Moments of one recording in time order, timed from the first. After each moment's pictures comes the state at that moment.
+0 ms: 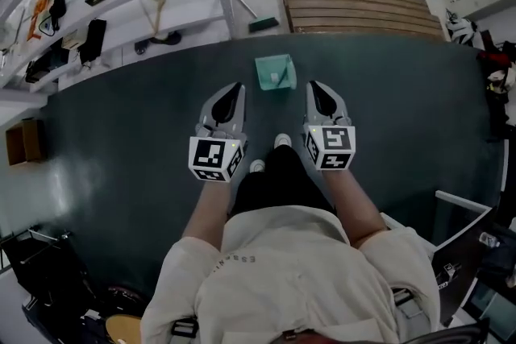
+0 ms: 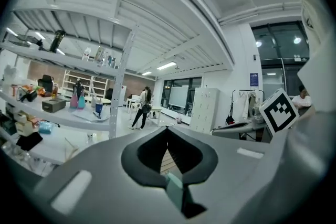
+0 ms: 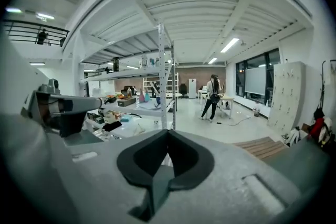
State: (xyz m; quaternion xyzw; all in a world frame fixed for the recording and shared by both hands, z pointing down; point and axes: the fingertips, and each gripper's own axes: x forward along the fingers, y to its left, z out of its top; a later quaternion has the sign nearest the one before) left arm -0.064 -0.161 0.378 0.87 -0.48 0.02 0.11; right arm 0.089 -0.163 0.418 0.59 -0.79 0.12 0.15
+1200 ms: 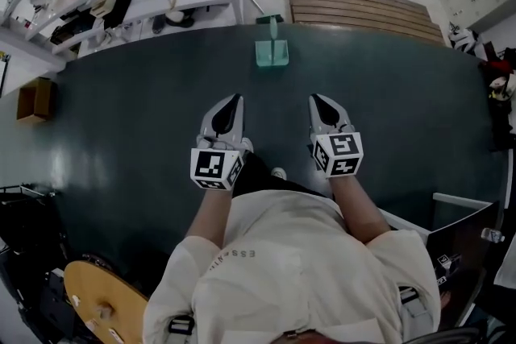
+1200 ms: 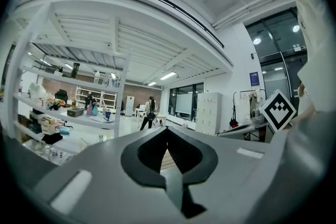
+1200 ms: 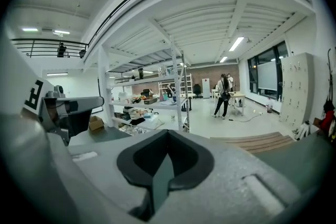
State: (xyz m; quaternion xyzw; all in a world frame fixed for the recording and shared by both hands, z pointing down) left arm 0.026 0.142 0.337 0.84 -0.54 -0.01 0.07; right arm 0.190 0.122 0.393 0.51 -0.84 0.13 0.13
